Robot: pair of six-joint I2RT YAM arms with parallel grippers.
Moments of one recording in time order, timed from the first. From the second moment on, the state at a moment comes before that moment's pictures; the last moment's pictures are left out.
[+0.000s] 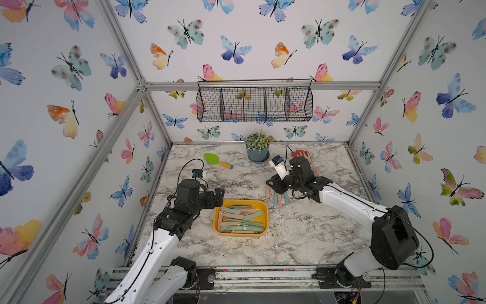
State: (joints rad) left arm -0.32 0.83 0.77 -0.54 0.02 -0.32; right arm 0.65 1.54 1.08 -0.19 -0.32 -0.05
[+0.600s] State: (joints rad) left arm -0.24 0.83 0.77 -0.52 -0.02 -0.33; right arm 0.99 1.90 1.35 -0.42 -0.32 -0.28
